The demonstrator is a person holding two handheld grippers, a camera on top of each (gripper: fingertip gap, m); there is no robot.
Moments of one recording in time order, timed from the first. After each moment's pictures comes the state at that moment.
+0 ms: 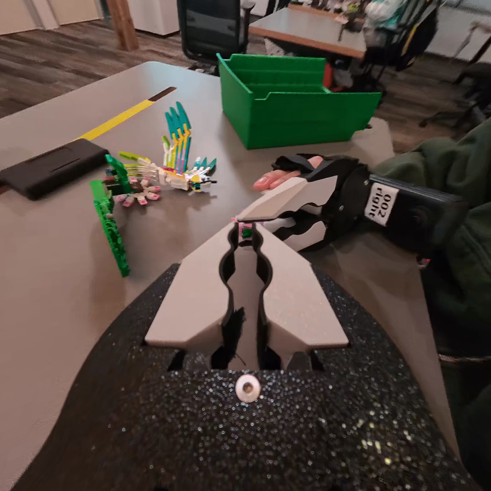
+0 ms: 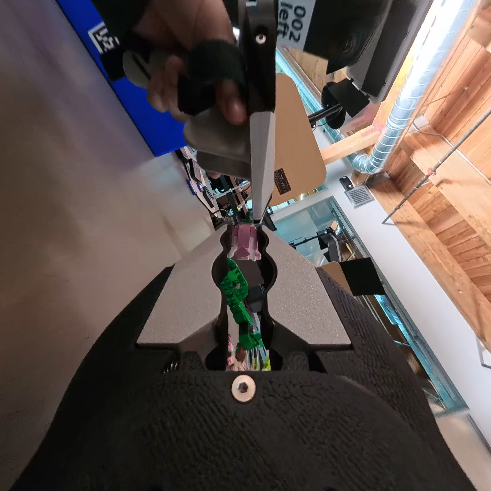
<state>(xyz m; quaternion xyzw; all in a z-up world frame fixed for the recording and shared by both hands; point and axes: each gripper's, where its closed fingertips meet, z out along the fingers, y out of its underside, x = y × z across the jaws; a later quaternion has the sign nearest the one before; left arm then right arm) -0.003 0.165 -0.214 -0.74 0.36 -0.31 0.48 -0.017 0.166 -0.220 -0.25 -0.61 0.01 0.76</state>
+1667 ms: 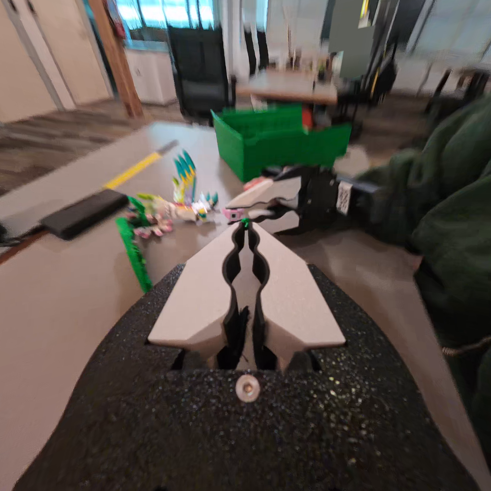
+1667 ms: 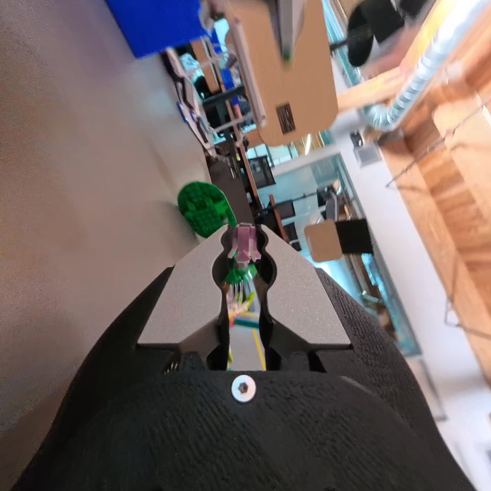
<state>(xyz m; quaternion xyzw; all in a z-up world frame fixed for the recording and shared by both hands) -0.028 0.154 -0.180 -0.68 0.37 -0.33 0.55 0.021 0.210 -0.237 -0.29 -0.63 -0.08 0.72</state>
